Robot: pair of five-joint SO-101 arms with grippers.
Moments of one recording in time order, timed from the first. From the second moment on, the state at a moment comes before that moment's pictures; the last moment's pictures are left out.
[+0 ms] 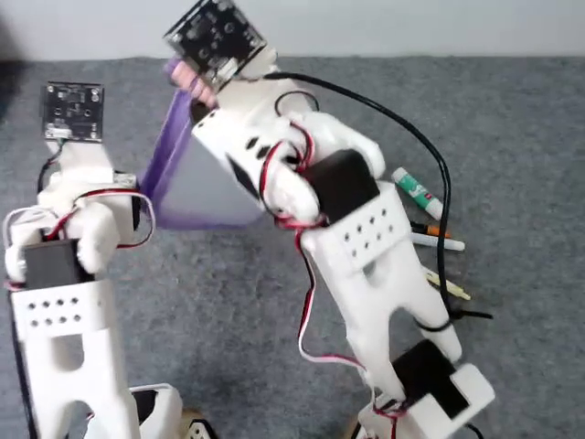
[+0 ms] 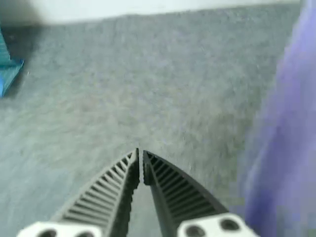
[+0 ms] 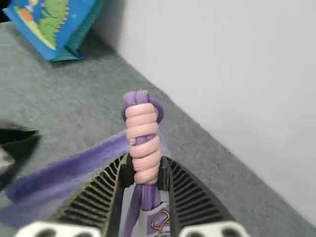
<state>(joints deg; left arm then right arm) -11.3 -37.6 24.7 67.2 -4.4 -38.4 -1.9 -35.0 69.1 14.7</state>
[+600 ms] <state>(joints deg) 4.0 -37.6 24.0 73.2 -4.5 -37.8 -3.2 -35.0 70.2 14.8</state>
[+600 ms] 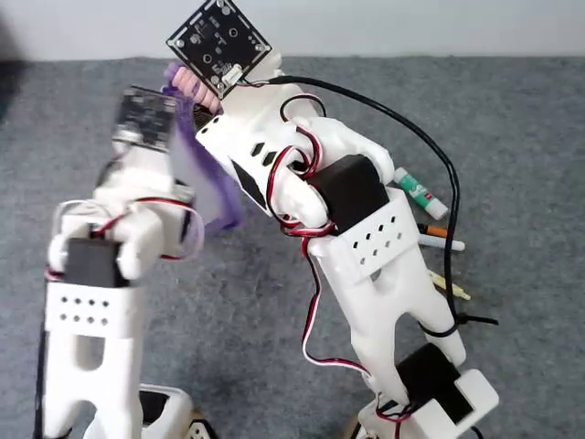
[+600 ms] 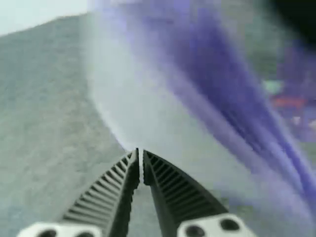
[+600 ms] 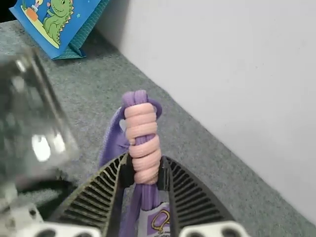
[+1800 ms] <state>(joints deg) -9.1 -37.7 0.6 94.8 -2.2 -44.6 -3.3 -35.0 91.5 14.8</state>
